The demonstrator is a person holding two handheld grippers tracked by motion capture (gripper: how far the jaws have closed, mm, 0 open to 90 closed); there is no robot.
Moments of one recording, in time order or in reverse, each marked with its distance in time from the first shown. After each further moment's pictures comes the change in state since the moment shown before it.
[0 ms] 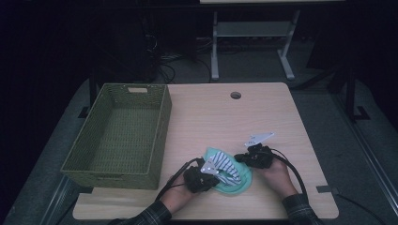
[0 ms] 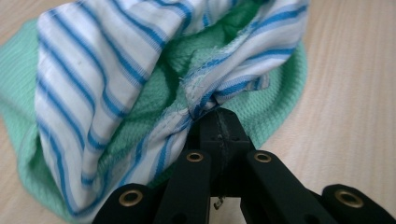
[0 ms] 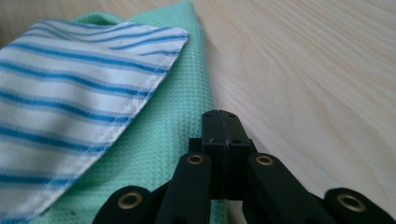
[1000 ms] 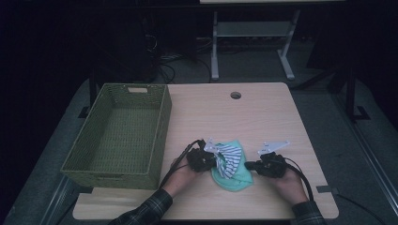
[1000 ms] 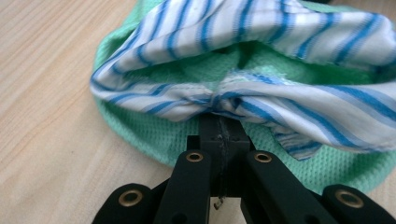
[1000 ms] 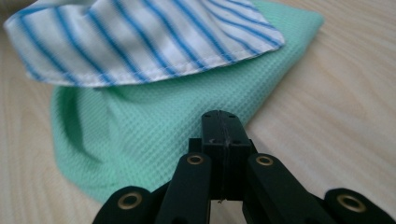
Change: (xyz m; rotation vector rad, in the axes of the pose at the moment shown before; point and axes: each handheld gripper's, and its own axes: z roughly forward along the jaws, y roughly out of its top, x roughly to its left) left arm 0.050 0.024 0.016 0.004 0.081 -0.050; right arm 0.008 -0.032 -0.032 -0.010 -0.006 0.047
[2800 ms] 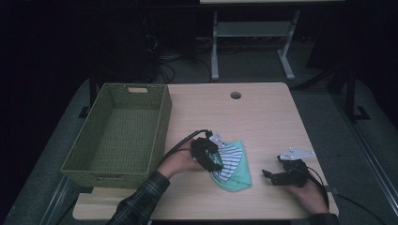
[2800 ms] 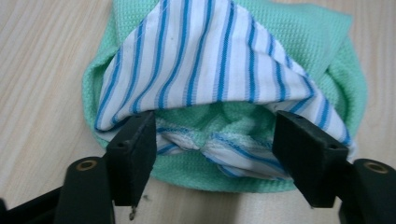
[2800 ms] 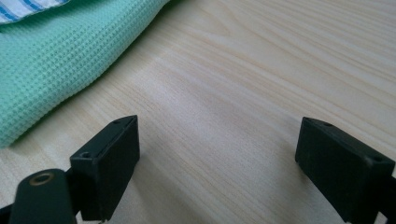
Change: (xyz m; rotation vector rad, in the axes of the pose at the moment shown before) left arm 0.018 0.033 -0.006 0.122 -0.162 0.202; right arm -0.022 -0.050 -0.032 -0.059 -0.259 0.084
